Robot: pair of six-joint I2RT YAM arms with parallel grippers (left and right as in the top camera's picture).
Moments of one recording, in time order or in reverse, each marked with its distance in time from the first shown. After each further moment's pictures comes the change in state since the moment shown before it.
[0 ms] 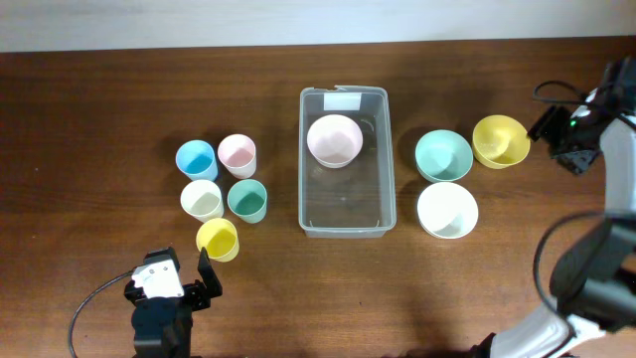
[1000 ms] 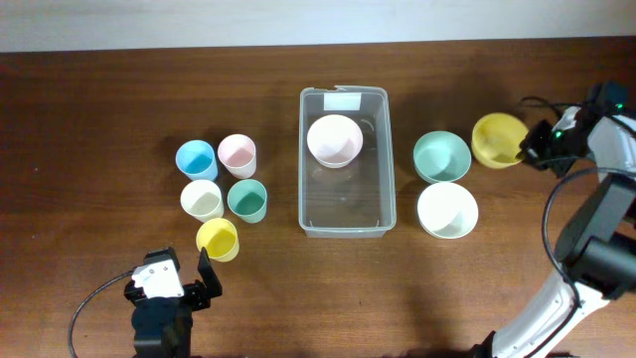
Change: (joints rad) left arm 0.000 0.000 0.000 0.000 0.000 0.000; right arm -0.049 0.232 0.016 0.092 -0.206 -0.033
